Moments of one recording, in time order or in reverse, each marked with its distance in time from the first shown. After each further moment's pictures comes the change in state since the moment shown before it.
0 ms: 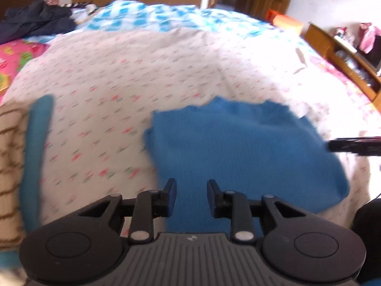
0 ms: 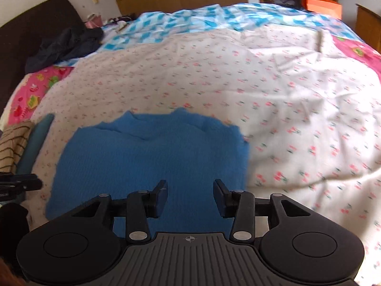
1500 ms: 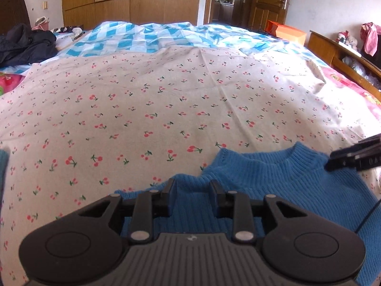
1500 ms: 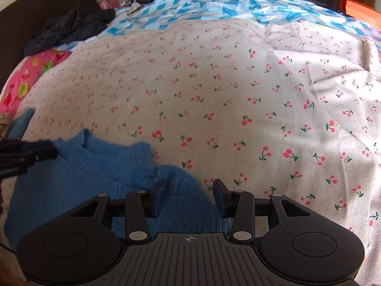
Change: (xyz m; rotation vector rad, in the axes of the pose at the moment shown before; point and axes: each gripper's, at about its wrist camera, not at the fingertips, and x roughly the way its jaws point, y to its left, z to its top) left arm 0.115 -0.005 0.066 0.066 -0.117 0.058; right arm 0.105 -0.073 0.063 -0.133 0.117 0.026
